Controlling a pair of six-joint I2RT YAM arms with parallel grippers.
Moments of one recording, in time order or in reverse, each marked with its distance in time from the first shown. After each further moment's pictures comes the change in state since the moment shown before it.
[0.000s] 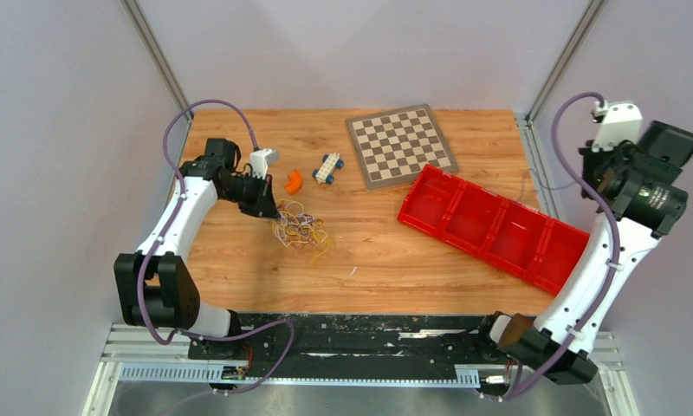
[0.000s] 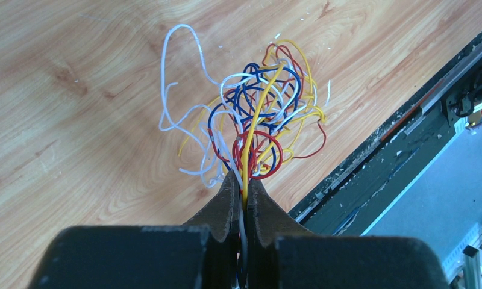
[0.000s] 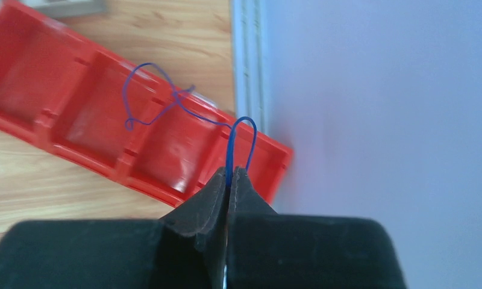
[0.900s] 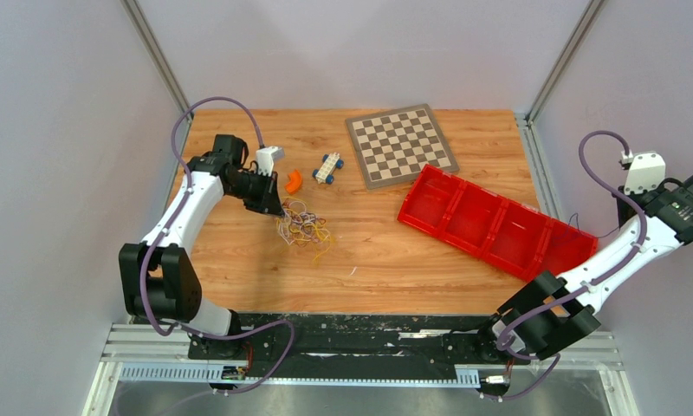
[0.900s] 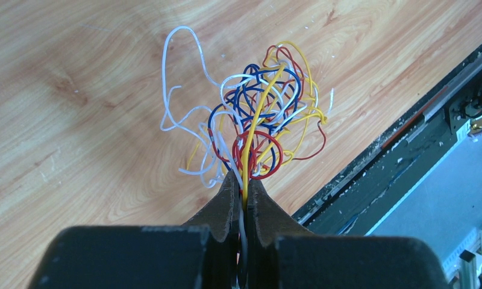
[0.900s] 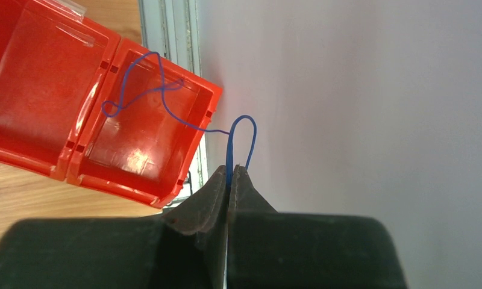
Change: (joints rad) left arm -0.045 0.052 0.035 0.025 -0.038 -0.050; right arm -0.462 0.109 -0.303 0.196 -0.119 -0.428
